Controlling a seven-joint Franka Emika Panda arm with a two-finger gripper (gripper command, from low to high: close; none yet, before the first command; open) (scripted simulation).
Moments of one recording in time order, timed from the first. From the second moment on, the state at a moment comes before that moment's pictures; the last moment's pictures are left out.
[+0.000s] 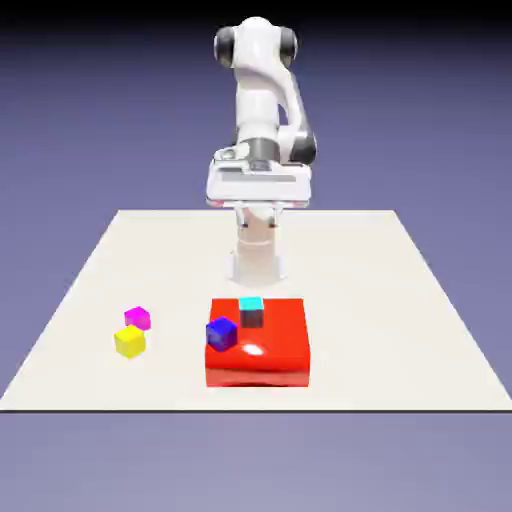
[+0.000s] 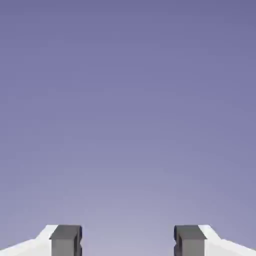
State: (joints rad) arm -0.02 -0.56 0.02 -2.78 -0.02 2.98 0.74
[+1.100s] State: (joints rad) arm 0.03 0.25 -0.49 -2.64 -1.45 1.96 1.11
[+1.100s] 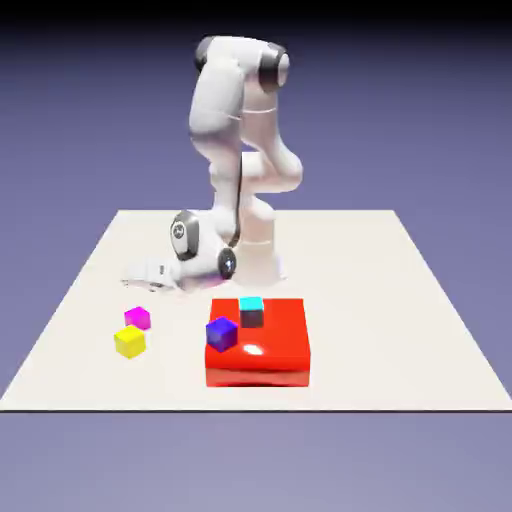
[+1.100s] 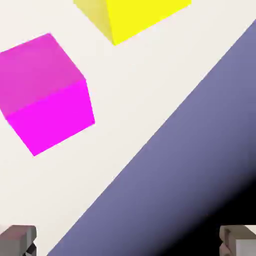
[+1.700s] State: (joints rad) arm 0.33 0.68 -0.76 -2.72 -2.23 1.76 1.38
